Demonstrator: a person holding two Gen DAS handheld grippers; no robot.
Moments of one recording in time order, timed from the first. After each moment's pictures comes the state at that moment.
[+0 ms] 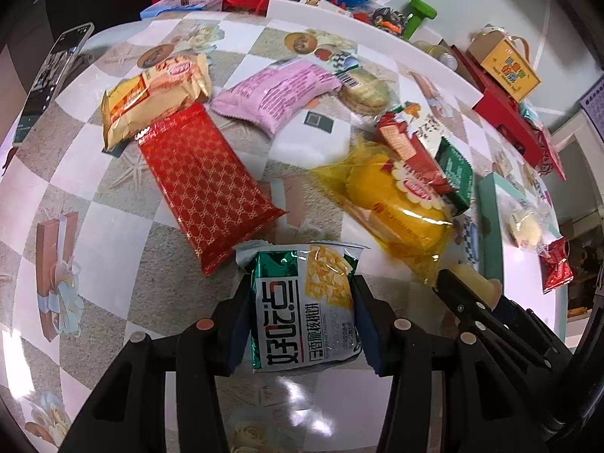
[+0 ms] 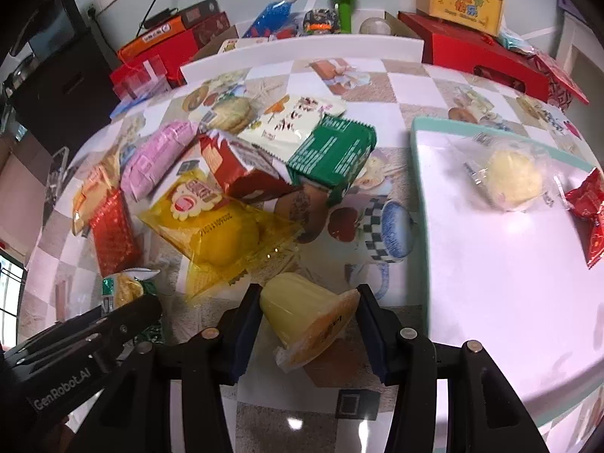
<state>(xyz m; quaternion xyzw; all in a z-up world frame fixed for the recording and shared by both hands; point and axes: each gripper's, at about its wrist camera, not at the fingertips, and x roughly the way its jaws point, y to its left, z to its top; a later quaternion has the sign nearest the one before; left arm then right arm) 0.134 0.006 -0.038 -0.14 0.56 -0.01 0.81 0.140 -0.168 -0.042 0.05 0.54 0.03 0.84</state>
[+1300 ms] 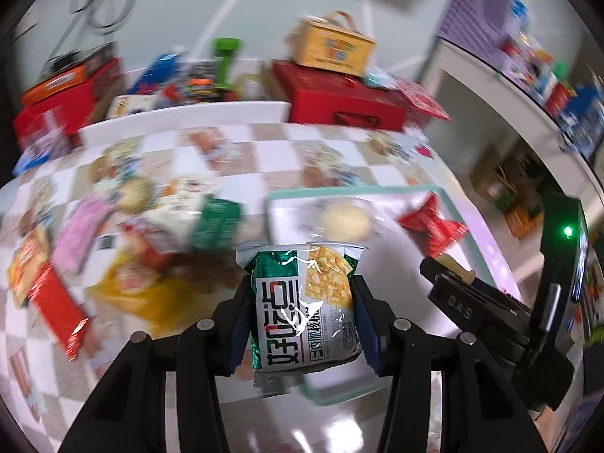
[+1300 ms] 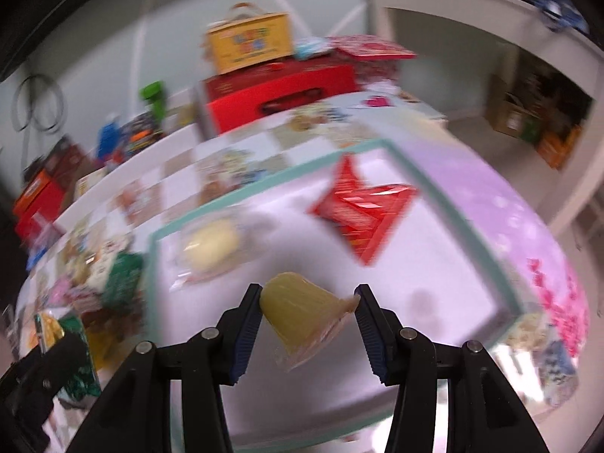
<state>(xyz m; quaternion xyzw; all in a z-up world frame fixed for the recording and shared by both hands) 0.125 -0.173 0.044 -0.01 0.47 -0.22 0.86 0.091 -0.363 0.015 0.15 0.46 -0.22 0.85</state>
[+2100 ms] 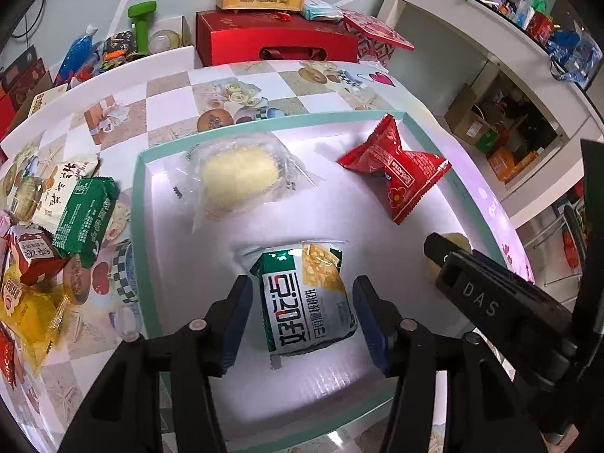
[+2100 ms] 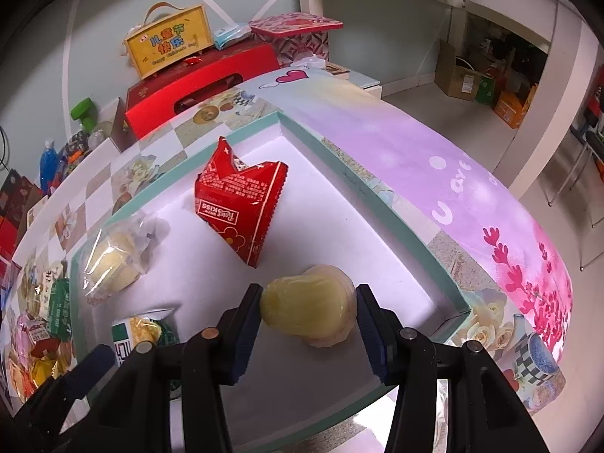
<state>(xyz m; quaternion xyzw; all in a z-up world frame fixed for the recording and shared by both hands) 0.133 -0.268 -0.019 0.04 0.53 -0.27 0.81 0.072 -0.421 -0.013 0.19 0.48 -0.29 0.81</state>
